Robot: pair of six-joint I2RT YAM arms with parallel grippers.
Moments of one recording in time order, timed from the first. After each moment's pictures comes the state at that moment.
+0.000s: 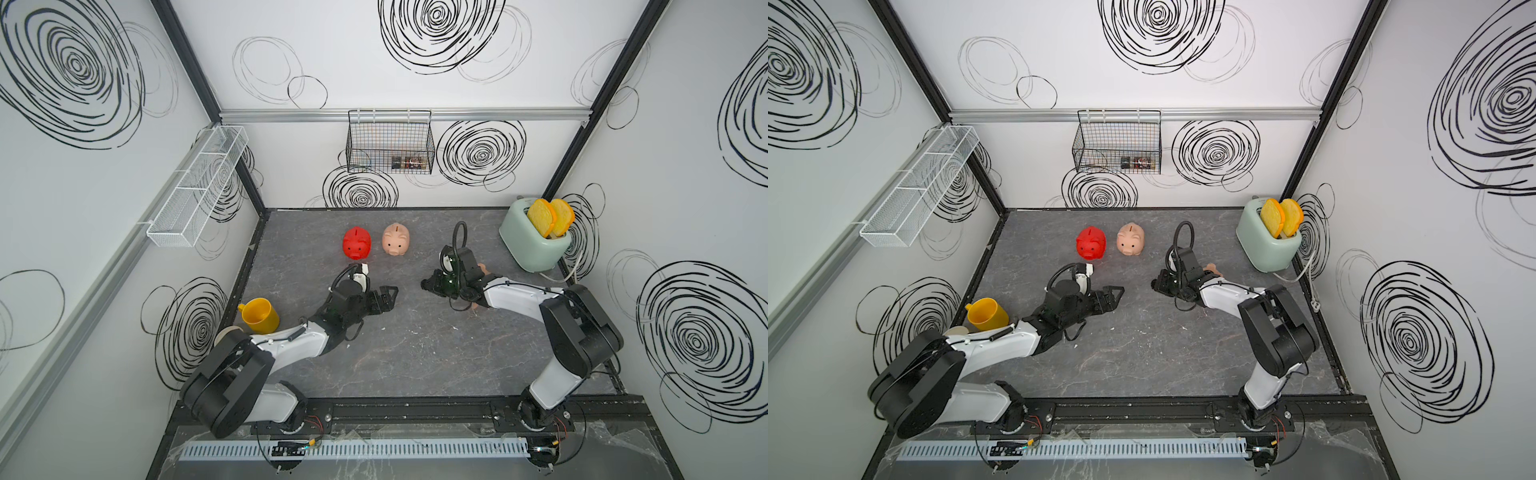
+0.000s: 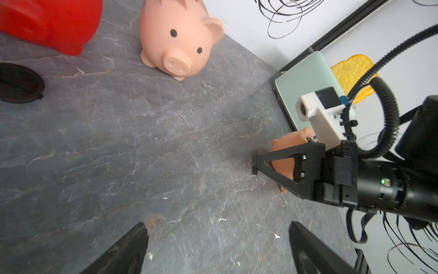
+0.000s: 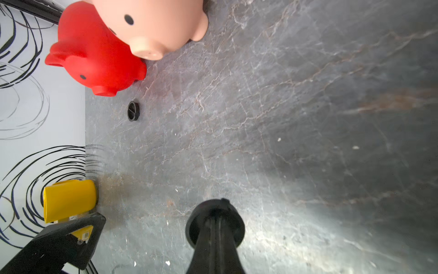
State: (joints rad) left arm -0.55 1.40 0.49 0.46 0.12 -0.73; right arm 0.52 1.71 0.91 0.01 -0.30 0.76
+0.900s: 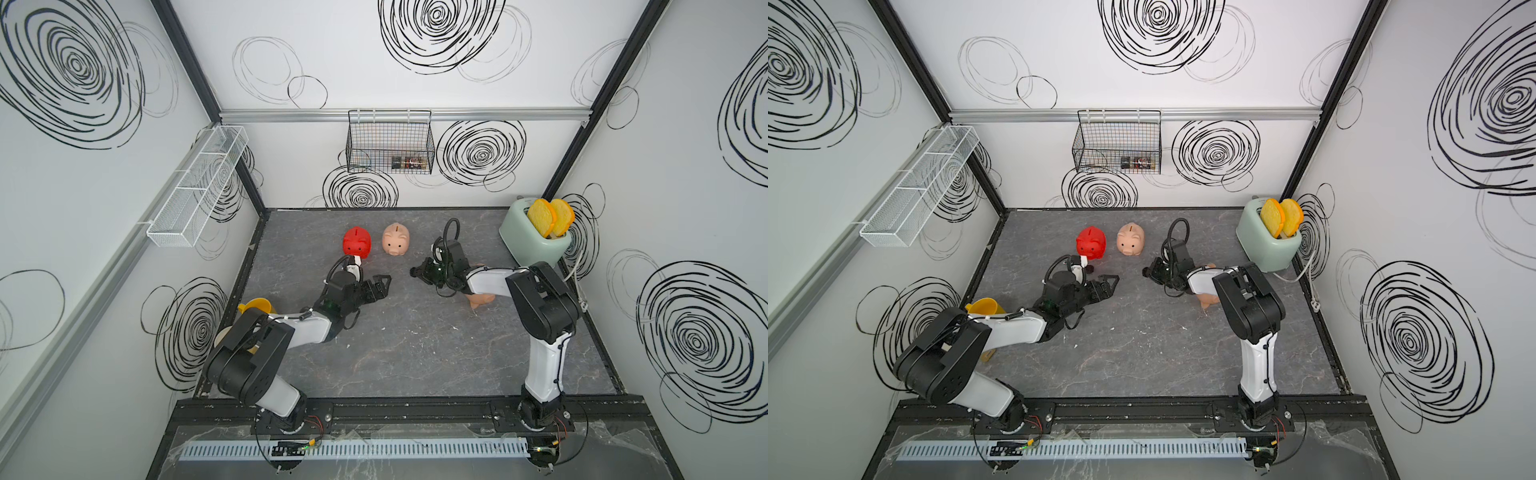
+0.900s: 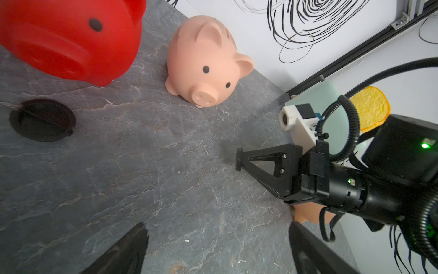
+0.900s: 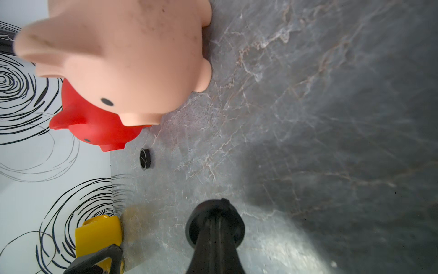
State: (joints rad) left arm -0.43 1.54 0.52 0.60 0.19 -0.73; right arm 0.49 1.99 1.08 0.21 -0.37 0.94
